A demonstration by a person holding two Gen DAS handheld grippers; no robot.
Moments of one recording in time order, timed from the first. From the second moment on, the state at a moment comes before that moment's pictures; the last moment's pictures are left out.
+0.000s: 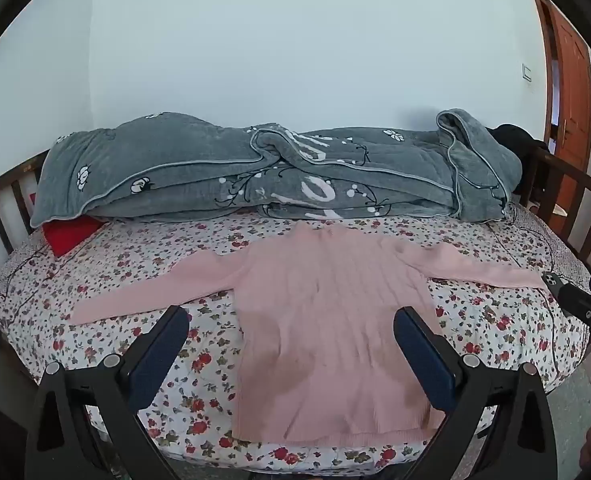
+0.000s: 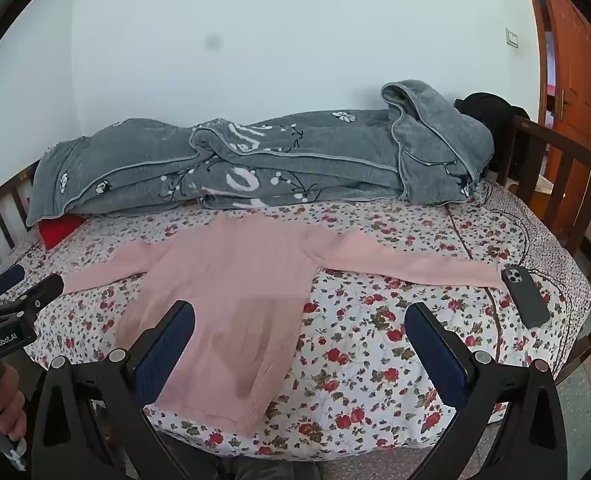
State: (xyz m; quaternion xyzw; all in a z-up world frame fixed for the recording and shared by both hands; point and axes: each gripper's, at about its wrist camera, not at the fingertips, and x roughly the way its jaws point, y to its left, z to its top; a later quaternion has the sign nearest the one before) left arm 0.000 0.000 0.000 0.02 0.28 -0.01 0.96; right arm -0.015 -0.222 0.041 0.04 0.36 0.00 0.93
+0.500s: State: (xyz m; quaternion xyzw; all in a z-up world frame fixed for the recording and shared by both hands) left arm -0.002 0.002 -0.005 0.01 0.28 0.00 0.96; right arm -0.016 -0.218 0.039 0.03 0.36 -0.01 0.93
